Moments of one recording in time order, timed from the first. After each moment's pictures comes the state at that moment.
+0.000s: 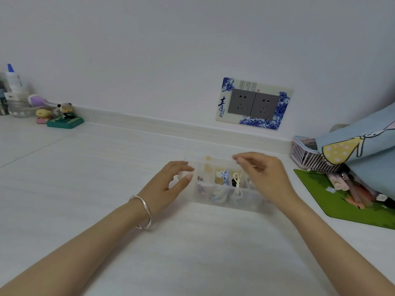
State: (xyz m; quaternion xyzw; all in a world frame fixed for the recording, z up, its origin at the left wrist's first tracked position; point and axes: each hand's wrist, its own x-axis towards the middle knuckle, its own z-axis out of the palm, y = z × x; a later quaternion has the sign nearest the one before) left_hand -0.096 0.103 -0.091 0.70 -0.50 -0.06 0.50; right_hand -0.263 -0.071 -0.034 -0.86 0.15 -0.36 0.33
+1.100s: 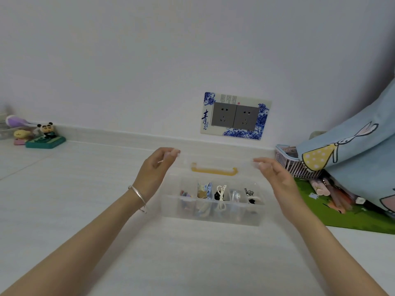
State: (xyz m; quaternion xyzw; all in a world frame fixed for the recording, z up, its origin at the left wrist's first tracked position) left_hand -0.088 0.059 -0.042 0.62 -0.42 -0.05 0.66; right_hand -0.303 -0.127 -0.041 -0.74 0.18 -0.41 0.51
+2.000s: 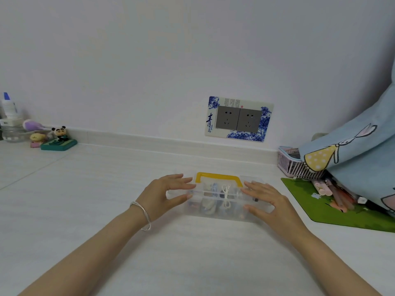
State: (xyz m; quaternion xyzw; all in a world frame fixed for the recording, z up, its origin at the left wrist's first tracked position) left_hand -0.090 0.089 -0.079 0.69 -0.60 0.04 0.41; right_hand -0.319 -0.119 -0.088 -0.91 0.12 -0.34 0.20
